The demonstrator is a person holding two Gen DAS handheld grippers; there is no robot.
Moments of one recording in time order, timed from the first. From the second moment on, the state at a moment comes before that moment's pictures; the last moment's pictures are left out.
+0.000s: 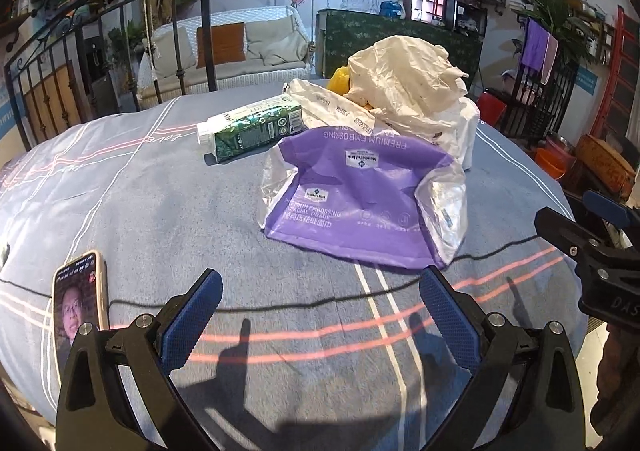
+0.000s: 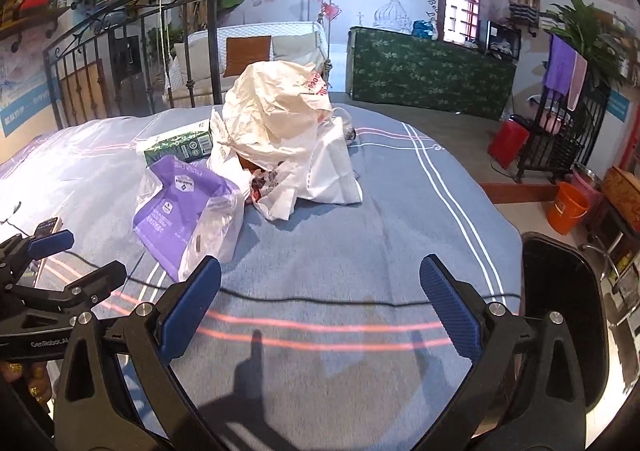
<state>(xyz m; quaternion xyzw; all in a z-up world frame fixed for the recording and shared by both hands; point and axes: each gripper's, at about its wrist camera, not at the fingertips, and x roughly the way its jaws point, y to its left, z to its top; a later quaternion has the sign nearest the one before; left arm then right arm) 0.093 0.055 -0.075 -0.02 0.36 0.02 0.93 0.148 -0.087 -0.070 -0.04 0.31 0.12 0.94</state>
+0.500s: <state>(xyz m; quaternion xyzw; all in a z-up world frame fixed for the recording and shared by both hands) 0.156 -0.017 -0.078 0.01 0.39 -0.08 0.92 0.187 -0.134 -0.053 -0.01 0.30 0.05 0.95</state>
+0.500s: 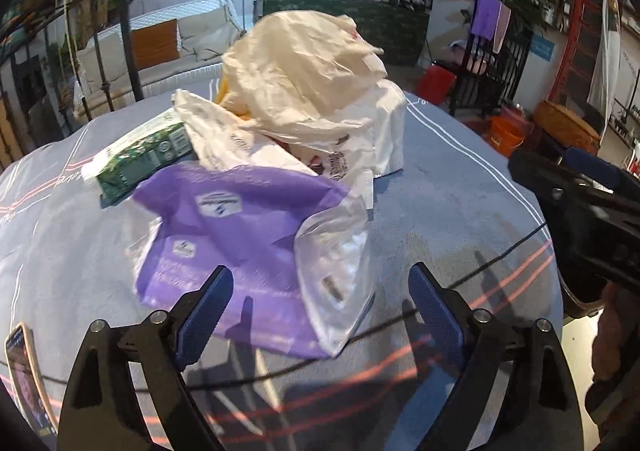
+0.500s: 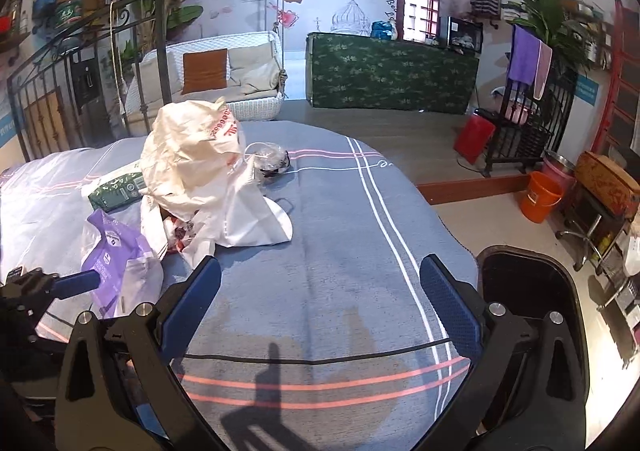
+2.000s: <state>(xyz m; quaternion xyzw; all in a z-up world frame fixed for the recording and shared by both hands) 0.110 0.060 -0.043 -0.12 0.26 -0.06 0.96 0.254 -0.050 -0.012 -0.04 0.24 0.18 0.95</state>
